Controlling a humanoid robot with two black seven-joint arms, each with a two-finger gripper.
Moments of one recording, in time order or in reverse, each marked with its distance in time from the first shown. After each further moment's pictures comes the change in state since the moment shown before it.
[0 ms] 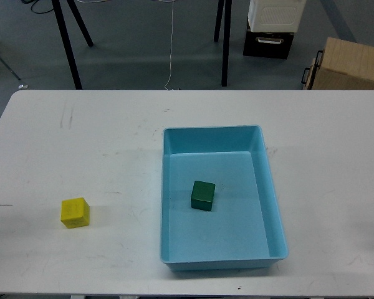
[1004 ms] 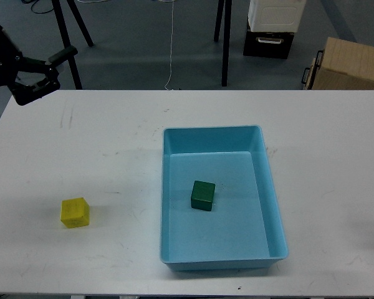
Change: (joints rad) left arm -0.714 0.446 0.751 0.008 0.194 0.000 0.041; right arm 0.004 0.053 0.009 0.020 -0.006 0.000 0.000
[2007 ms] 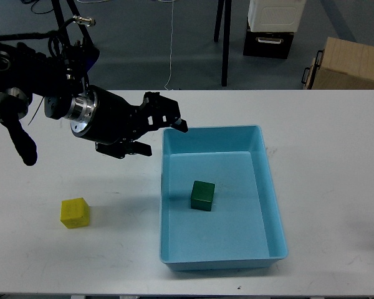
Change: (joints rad) left arm -1.085 -0.269 1.428 0.166 0.317 0.008 0.138; right arm 0.002 0.032 -0.010 -0.011 -0.008 0.000 0.000
